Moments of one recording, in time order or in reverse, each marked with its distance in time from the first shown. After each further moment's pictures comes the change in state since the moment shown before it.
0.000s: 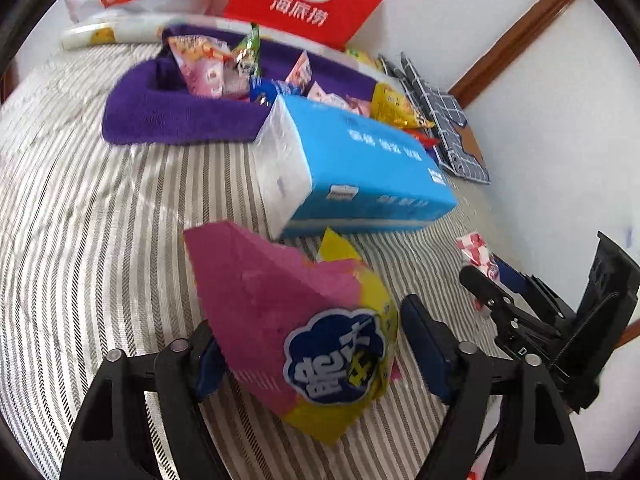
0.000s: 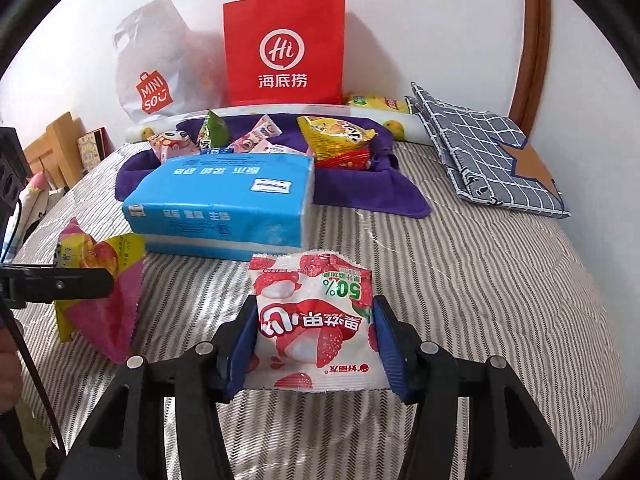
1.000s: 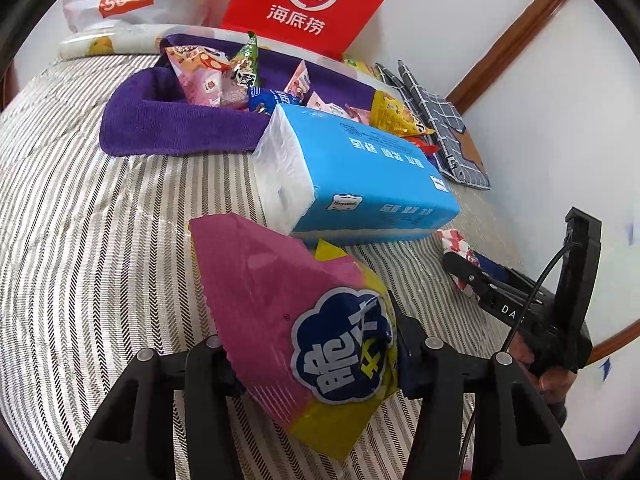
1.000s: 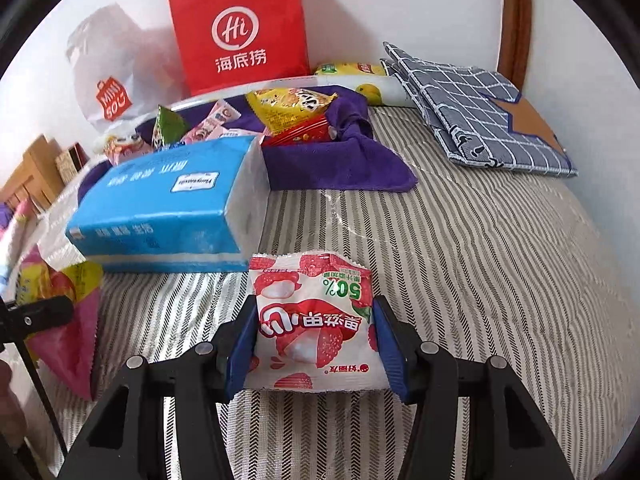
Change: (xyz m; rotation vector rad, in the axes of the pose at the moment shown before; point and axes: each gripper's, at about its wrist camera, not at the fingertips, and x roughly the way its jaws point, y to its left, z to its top) left arm 0.006 0.010 0.002 0.001 -0.020 -0.025; right arm 0.039 -0.037 0.006 0.130 0.068 0.025
